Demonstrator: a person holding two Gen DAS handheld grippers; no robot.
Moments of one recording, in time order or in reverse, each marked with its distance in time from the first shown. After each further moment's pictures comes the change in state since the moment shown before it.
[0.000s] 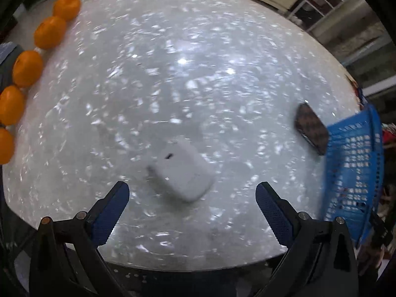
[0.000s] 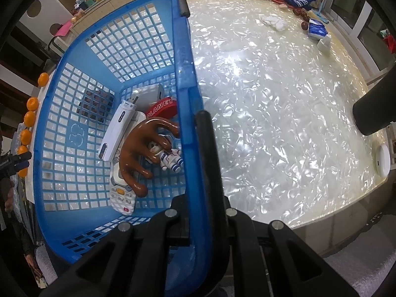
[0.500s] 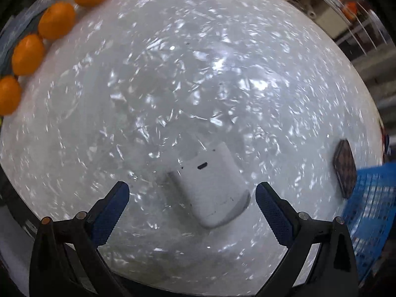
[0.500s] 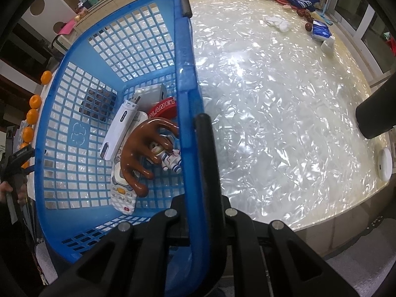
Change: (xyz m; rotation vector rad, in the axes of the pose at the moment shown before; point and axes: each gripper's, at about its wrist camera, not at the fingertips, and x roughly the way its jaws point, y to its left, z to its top) left arm 0.041 0.026 -0.001 -0.275 -0.005 0.075; right arm 0.004 -0.002 0.003 -0.015 0.002 0.019
